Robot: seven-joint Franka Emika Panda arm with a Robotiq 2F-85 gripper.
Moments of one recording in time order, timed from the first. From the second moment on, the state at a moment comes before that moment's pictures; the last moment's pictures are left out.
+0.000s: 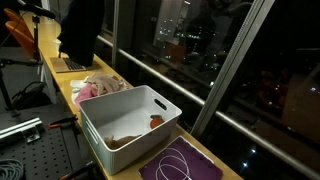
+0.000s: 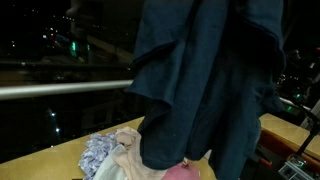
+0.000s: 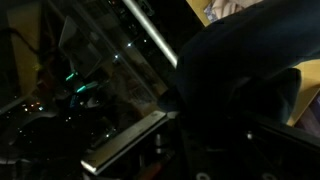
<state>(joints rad) 0.27 -0.15 0.50 -1.80 -0.57 2.10 0.02</state>
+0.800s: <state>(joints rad) 0.33 0.07 0.46 -1.77 -0.58 2.10 0.05</state>
